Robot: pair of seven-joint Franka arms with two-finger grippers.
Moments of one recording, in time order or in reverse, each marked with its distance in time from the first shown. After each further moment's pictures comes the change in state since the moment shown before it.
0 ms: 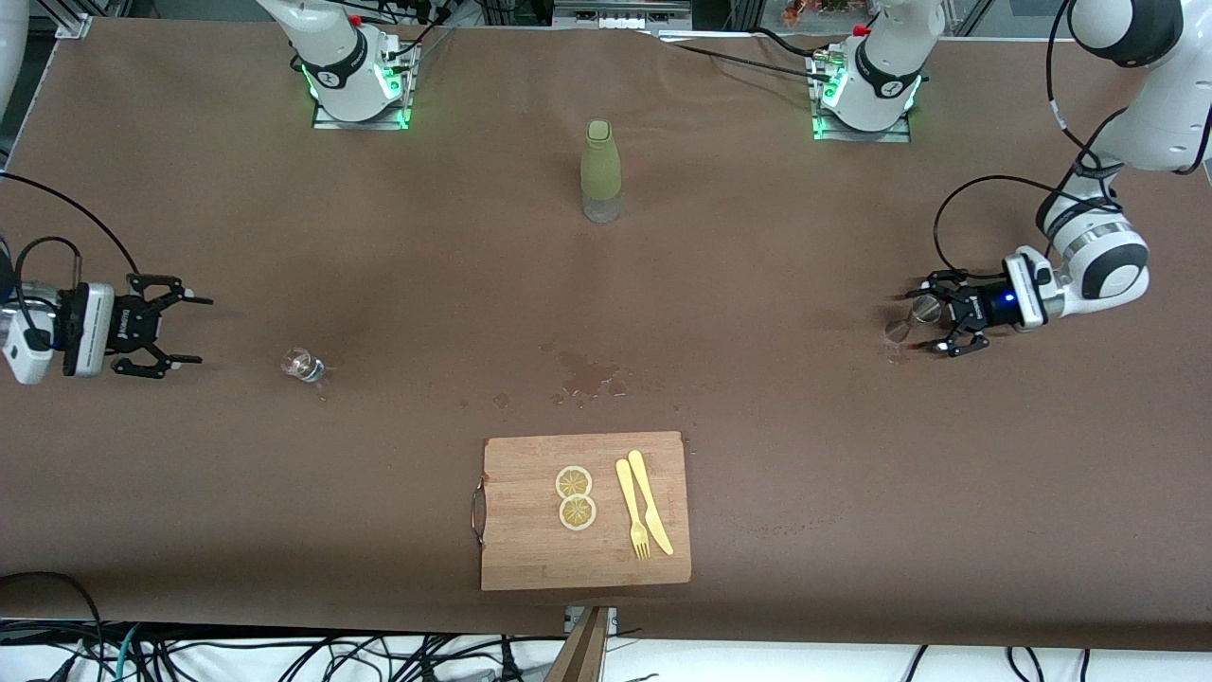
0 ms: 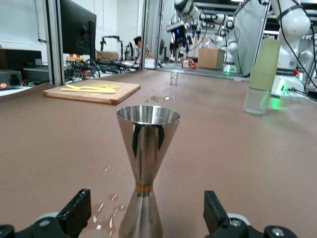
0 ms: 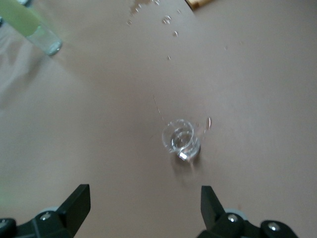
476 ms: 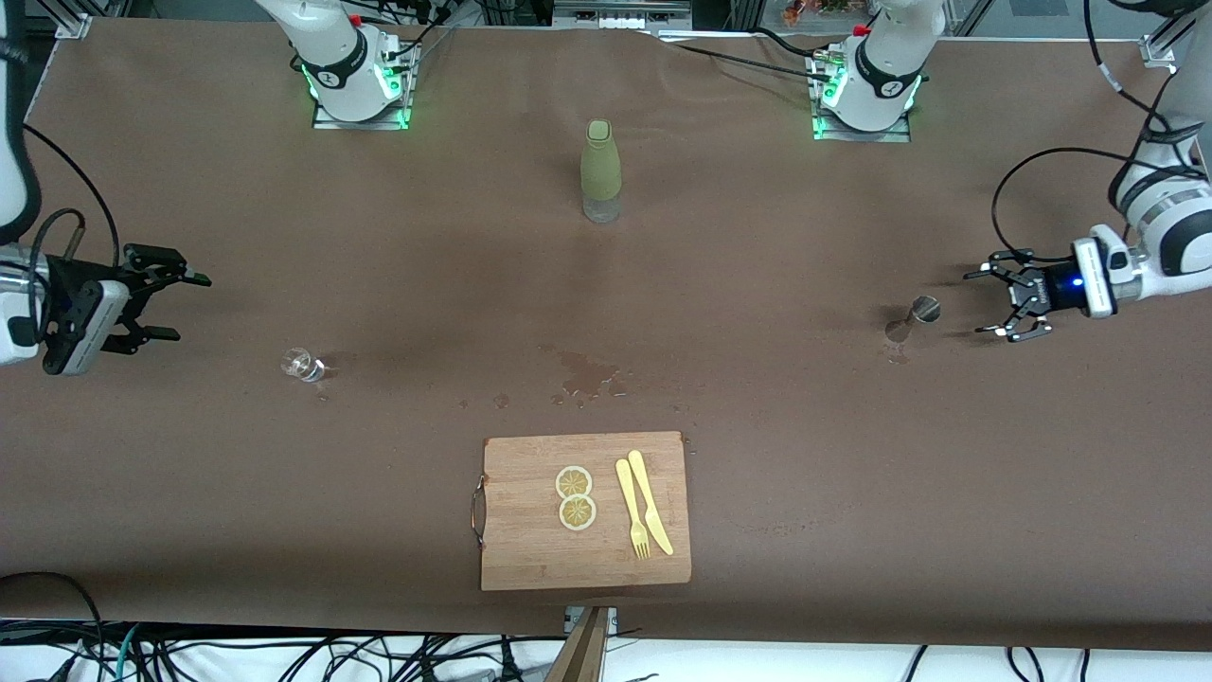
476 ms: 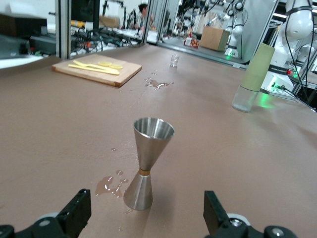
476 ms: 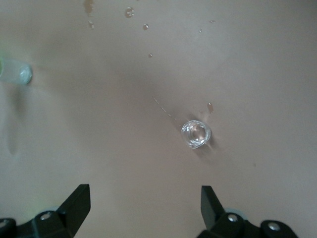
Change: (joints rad) left arm 0.081 -0.156 0.006 0.035 0.190 -0.006 -0.287; right arm 0.098 -0.198 0.111 -0.004 -0.257 0.000 0.656
